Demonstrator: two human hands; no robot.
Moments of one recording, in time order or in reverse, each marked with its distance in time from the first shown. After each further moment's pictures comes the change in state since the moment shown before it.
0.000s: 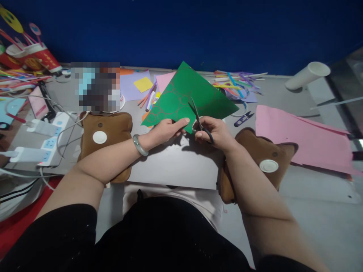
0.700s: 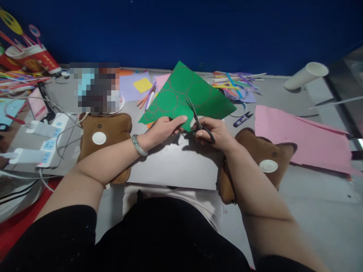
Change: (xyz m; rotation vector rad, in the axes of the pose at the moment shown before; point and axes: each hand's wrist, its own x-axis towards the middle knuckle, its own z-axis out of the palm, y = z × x) left_hand 0.007 -0.004 -0.002 -0.115 0.003 0.056; right_hand -0.002 -0.009 0.001 -0.009 -0.003 0.029
